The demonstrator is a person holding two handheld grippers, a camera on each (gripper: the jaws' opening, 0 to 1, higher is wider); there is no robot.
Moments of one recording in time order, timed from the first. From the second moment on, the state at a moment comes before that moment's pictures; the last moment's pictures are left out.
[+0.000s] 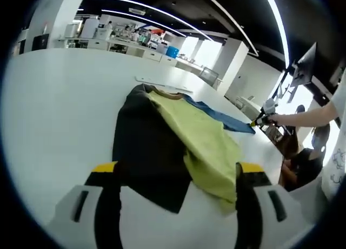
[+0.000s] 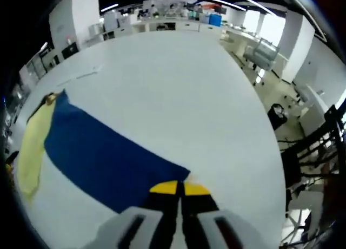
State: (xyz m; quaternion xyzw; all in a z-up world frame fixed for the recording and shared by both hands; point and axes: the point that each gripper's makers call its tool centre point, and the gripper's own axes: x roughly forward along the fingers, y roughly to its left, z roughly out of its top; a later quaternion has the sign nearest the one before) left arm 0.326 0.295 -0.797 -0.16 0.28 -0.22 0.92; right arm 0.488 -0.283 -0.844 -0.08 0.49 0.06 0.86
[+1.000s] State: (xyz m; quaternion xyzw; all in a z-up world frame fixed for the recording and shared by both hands) left arm 0.326 0.297 -0.787 -0.16 0.26 -0.23 0.92; right arm 0.499 -0.237 -0.797 -0.05 0.37 0.19 0.91
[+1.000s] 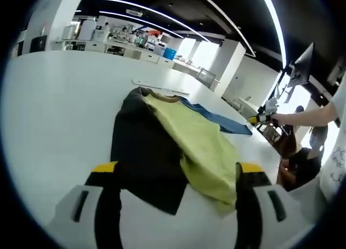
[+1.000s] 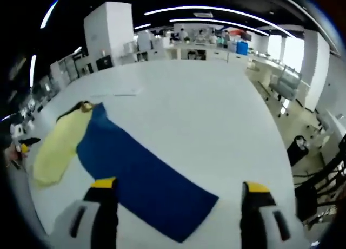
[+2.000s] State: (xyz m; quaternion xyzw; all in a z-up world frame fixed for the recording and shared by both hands) left arm 0.319 0.314 -0.801 -0.12 0.29 -0.21 0.92; right arm 0.458 -0.146 -0.756 -0.05 0.31 0.31 0.90
